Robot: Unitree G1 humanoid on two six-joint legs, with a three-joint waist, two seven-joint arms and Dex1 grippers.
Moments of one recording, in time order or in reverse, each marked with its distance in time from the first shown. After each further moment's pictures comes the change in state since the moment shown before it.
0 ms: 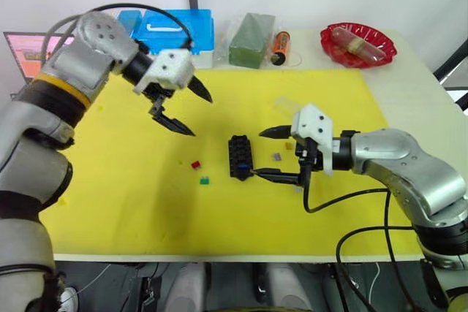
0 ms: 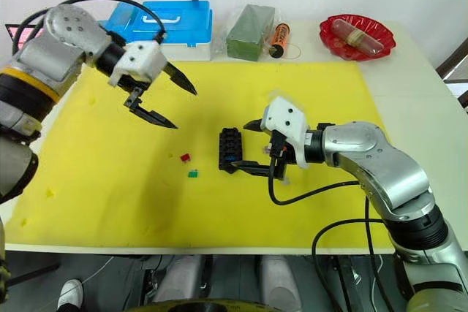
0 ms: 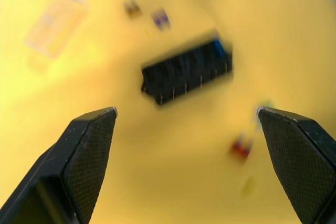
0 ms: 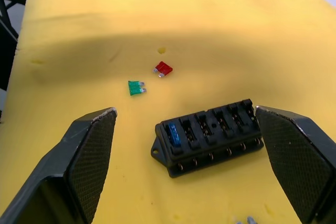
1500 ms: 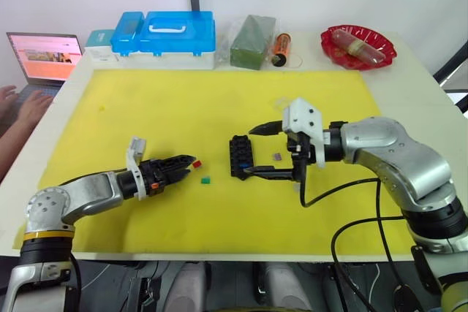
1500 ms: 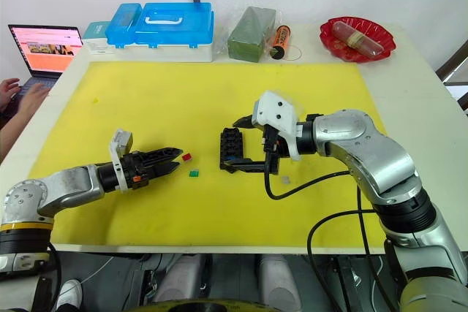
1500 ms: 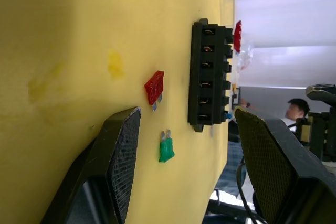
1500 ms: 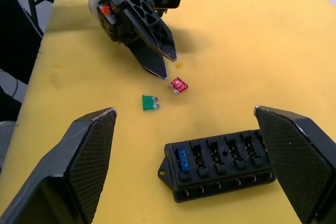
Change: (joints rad) left arm 1.013 -0.251 0.923 -0.467 -1.381 1.134 1.748; right arm -0.103 0.021 0.071 0.092 -0.021 -0.049 0.091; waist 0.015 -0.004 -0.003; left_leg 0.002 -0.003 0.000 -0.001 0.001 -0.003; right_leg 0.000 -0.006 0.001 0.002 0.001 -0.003
